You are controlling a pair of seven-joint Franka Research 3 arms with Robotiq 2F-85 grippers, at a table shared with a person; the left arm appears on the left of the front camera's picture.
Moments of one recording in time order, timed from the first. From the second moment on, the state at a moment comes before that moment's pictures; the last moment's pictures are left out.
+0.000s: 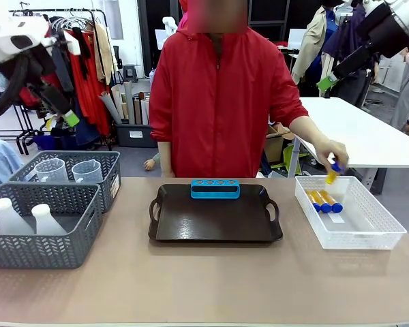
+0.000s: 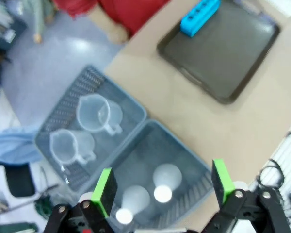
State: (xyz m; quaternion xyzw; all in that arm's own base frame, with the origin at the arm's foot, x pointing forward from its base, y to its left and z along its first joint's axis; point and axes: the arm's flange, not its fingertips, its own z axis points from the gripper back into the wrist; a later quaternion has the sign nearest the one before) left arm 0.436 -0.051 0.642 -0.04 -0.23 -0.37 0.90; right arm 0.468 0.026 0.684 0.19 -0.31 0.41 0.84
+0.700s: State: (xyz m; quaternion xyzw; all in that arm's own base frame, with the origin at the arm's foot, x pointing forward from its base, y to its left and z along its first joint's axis) left arm 0.407 -0.038 0.545 0.01 -0.08 -0.22 0.97; right arm 0.467 0.027 0.684 0.19 -0.31 0.41 0.84
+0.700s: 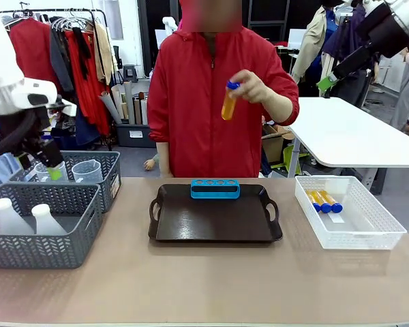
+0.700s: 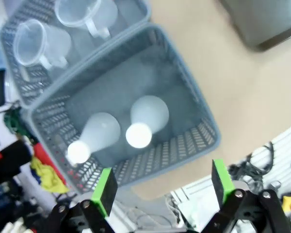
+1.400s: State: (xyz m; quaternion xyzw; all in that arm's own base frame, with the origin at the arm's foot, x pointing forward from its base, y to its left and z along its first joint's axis) left arm 0.403 -0.008 0.467 0.00 -0.06 -0.13 0.99; right arm 0.467 0.027 0.684 0.19 -0.31 0.41 0.84
